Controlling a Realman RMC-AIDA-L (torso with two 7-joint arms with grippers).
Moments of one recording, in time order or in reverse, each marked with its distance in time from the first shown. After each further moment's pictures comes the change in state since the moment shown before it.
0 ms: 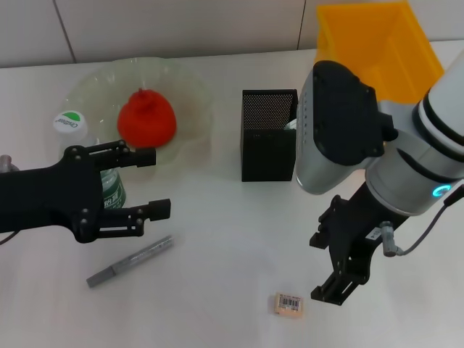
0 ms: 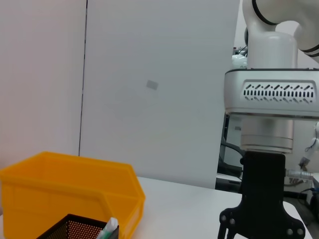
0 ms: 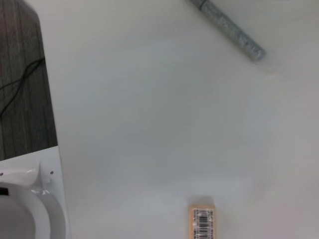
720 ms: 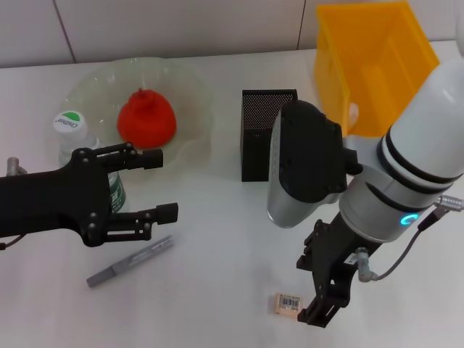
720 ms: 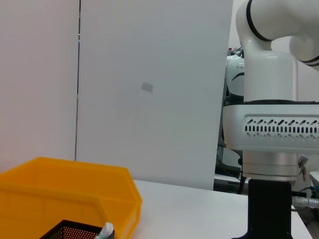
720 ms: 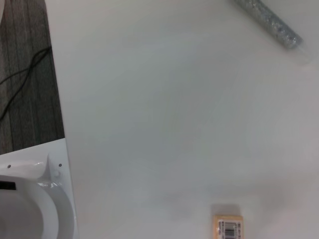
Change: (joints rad) left arm 0.005 -0.017 0.000 -0.002 0.002 -0.001 0.026; right arm -0.002 0.004 -0.132 0.072 0.008 0.100 0.056
